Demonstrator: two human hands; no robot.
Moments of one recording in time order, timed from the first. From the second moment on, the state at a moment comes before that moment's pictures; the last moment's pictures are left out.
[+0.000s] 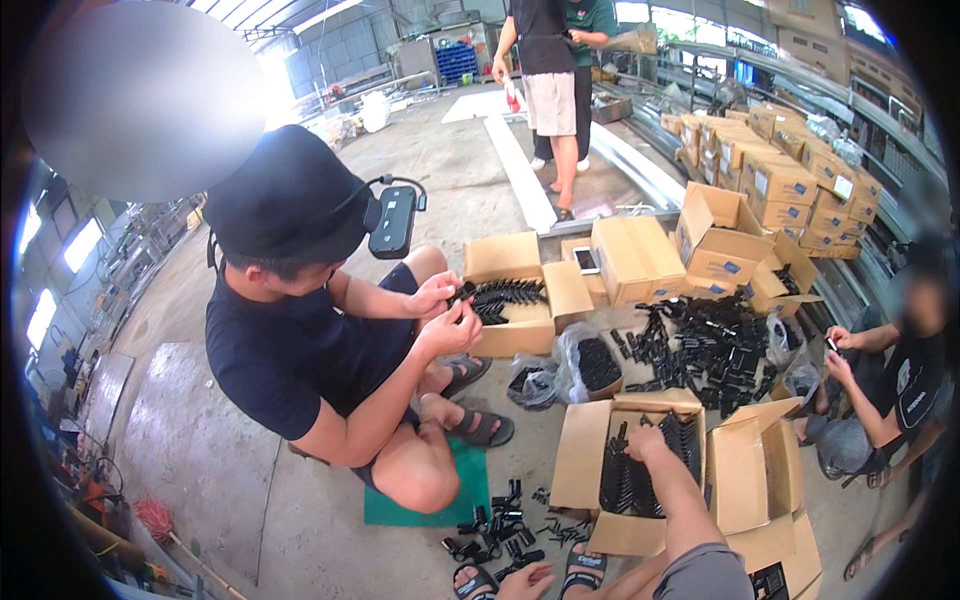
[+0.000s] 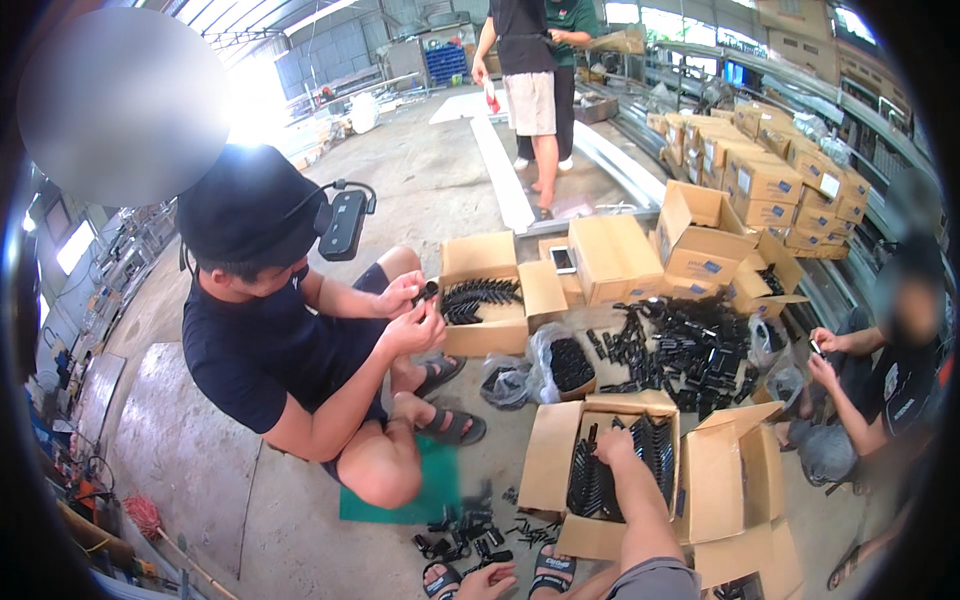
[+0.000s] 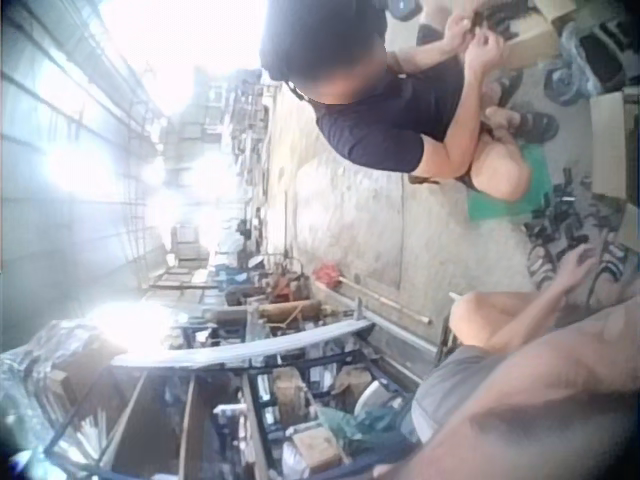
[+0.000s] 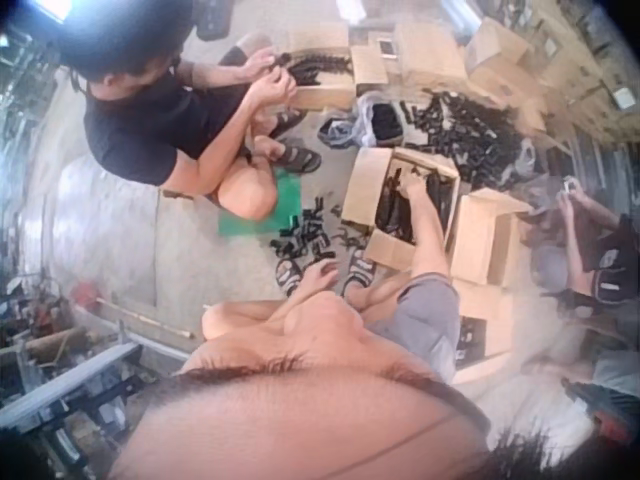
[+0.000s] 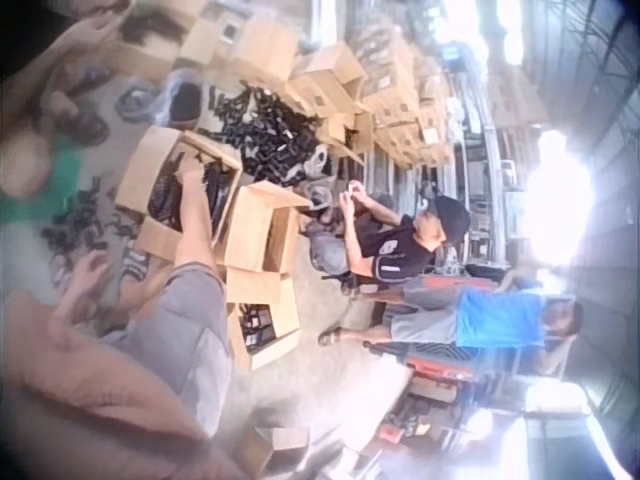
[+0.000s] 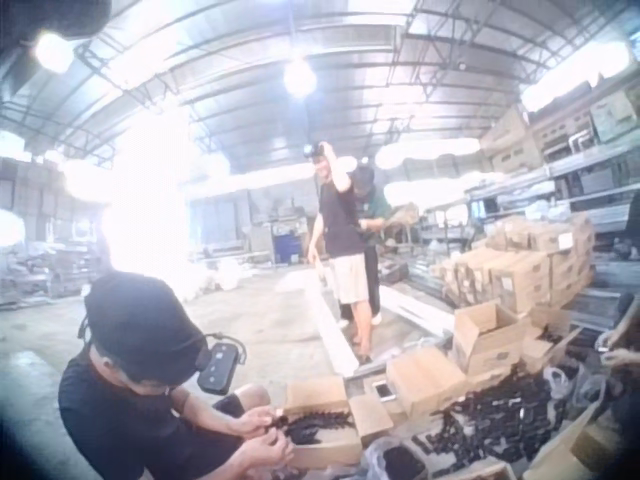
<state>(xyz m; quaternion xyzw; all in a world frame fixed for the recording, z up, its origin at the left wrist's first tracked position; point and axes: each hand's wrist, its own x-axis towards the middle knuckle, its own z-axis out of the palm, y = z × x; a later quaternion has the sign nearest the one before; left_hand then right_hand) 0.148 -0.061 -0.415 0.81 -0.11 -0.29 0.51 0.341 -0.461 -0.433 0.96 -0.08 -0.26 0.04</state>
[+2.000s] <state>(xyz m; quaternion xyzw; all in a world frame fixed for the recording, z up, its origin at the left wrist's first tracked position) 0.274 -0.040 -0.424 0.41 0.40 -0.46 0.68 0.758 -0.348 -0.479 0.82 -0.15 0.25 -0.49</state>
